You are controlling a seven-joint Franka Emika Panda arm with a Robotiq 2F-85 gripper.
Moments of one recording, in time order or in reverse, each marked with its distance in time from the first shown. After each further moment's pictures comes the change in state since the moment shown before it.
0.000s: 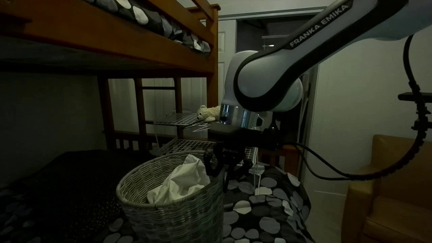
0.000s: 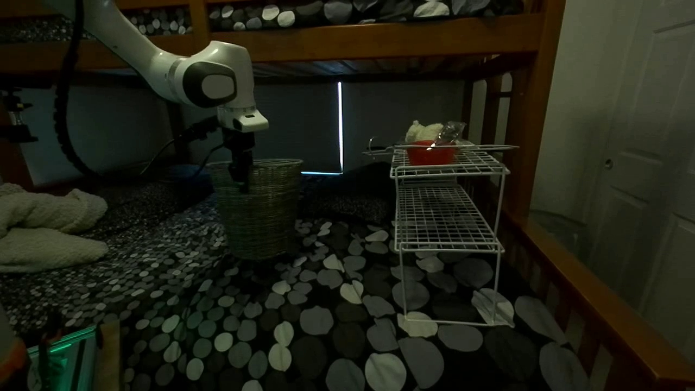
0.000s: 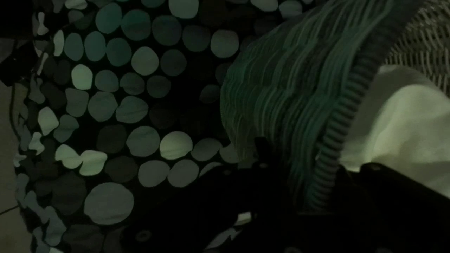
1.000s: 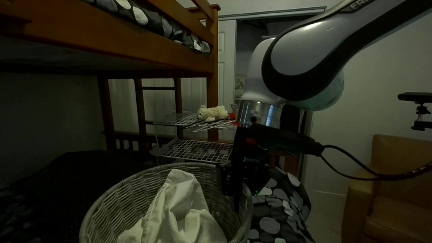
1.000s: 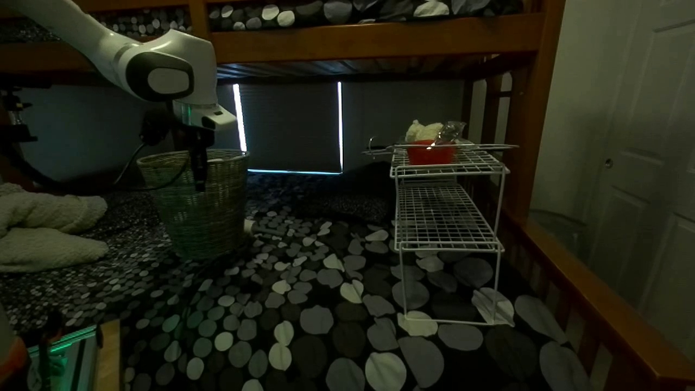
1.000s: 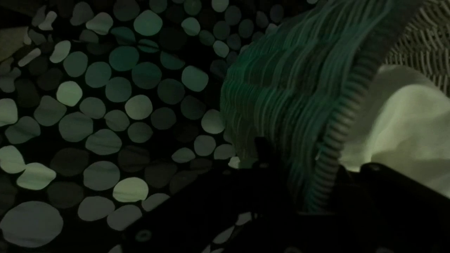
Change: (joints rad) arm 0.062 -0.218 0.046 -0.176 0.245 -0.072 -0.494
